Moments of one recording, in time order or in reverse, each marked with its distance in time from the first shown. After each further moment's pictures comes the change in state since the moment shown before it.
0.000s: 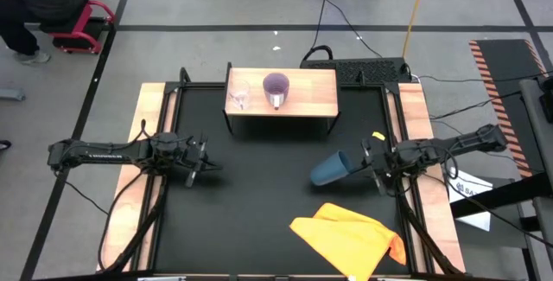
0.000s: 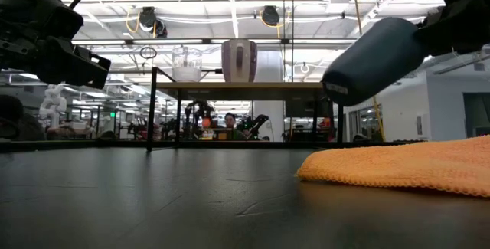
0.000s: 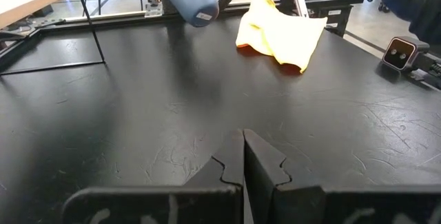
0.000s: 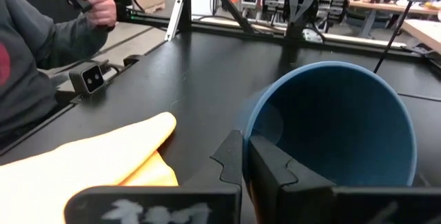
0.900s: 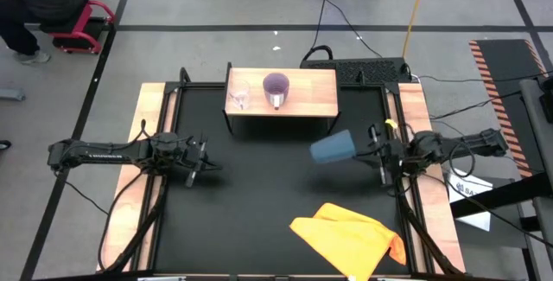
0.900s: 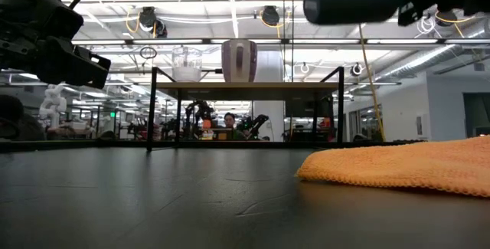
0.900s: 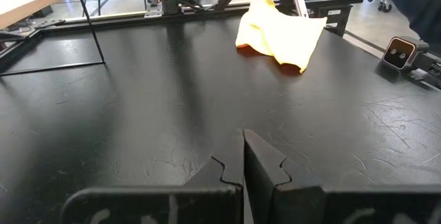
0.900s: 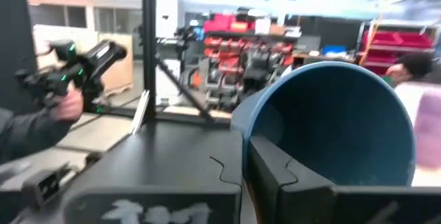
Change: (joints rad) left arm 0.000 0.000 0.000 0.001 0.001 0.003; right arm -0.057 -0.046 0.052 0.232 0.082 -0.014
